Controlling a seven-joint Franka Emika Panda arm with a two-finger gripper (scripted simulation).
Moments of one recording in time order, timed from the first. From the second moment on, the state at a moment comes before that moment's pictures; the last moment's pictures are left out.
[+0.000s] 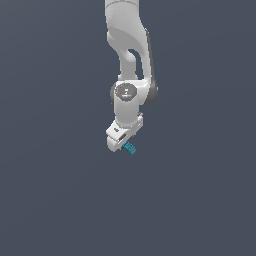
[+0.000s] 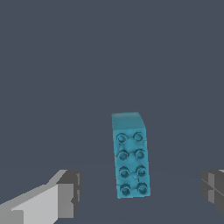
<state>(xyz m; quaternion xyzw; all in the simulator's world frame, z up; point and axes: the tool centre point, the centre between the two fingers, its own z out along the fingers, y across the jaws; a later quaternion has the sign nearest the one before) -0.039 -0.006 0.078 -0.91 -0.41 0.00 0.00</state>
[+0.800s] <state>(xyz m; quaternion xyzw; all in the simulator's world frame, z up) -0.041 -0.006 0.062 -0.90 -0.44 0.00 0.00</state>
